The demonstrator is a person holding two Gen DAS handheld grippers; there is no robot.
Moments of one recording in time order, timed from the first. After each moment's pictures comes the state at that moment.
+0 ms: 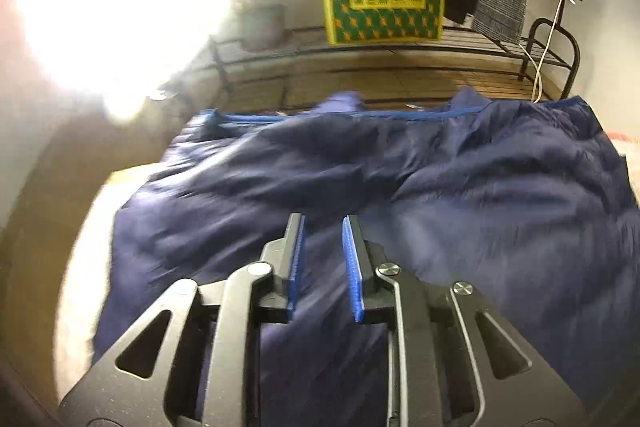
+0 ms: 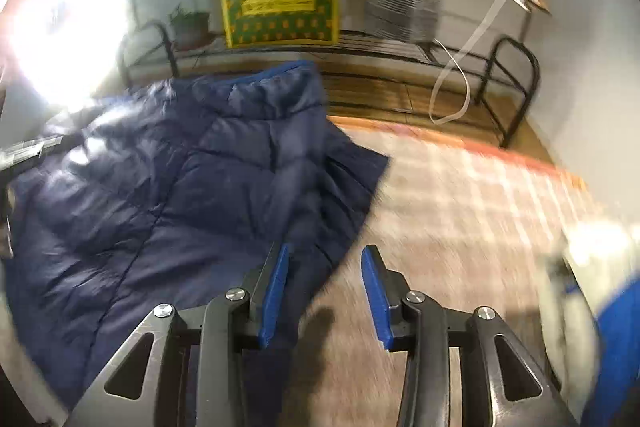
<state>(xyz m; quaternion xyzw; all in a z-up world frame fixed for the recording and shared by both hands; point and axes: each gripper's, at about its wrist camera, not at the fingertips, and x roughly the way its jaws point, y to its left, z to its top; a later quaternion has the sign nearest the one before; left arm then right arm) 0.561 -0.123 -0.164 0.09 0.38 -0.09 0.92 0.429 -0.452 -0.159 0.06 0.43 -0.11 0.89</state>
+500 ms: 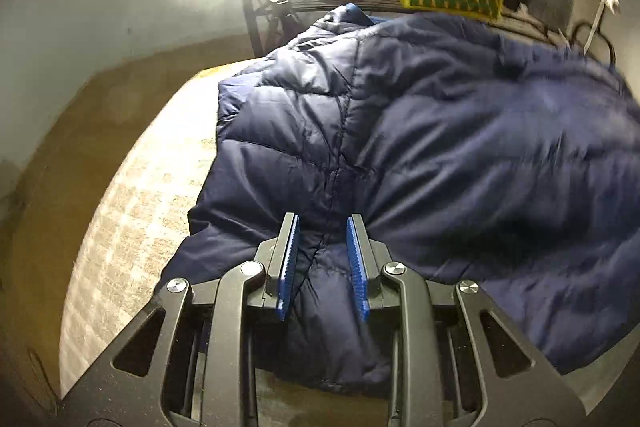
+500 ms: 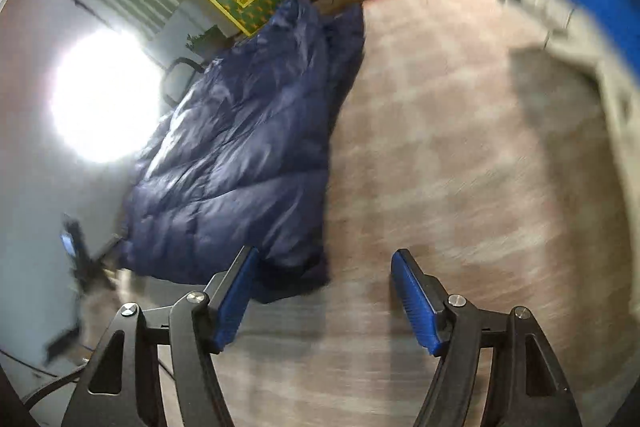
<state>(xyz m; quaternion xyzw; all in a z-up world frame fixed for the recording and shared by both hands) 0.509 -0.003 -0.216 0.07 0.42 -0.02 0.91 0.321 -0.446 -0.197 0.34 0.45 -0.01 0.83</state>
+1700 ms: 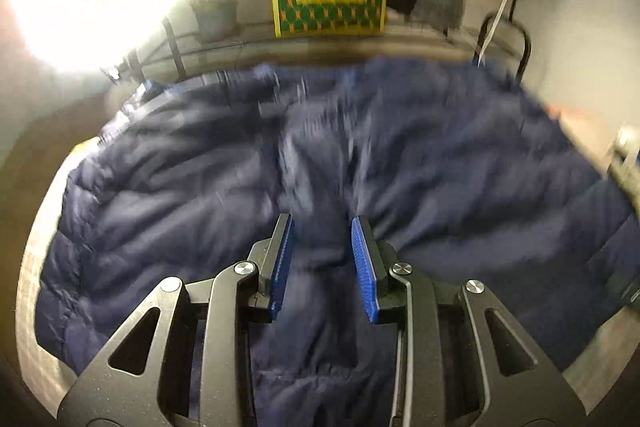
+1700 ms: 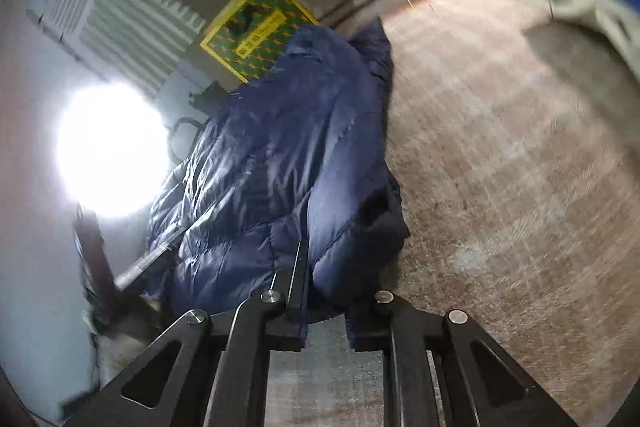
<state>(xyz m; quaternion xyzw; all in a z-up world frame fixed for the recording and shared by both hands) 0.498 -0.168 -0.153 0.05 0.38 -0.17 0.91 0.333 -0.386 -0.198 0.36 0.35 -0.07 0.86</state>
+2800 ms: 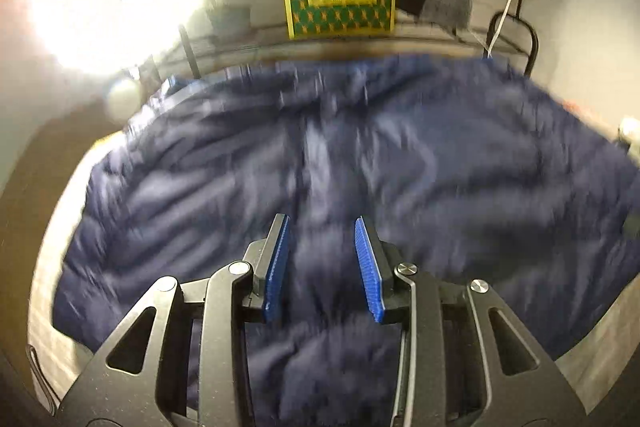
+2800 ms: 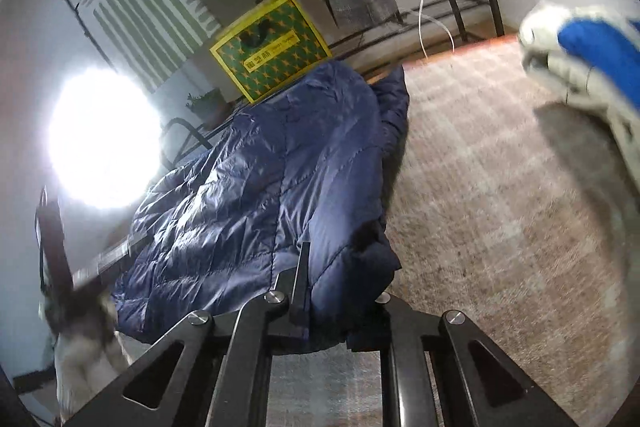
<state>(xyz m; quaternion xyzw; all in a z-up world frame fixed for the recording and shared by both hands) 0.480 -0.161 -0.178 0.08 0.40 -0.14 0.90 0.349 -0.374 -0.166 0.27 0.34 -0.11 0.90</state>
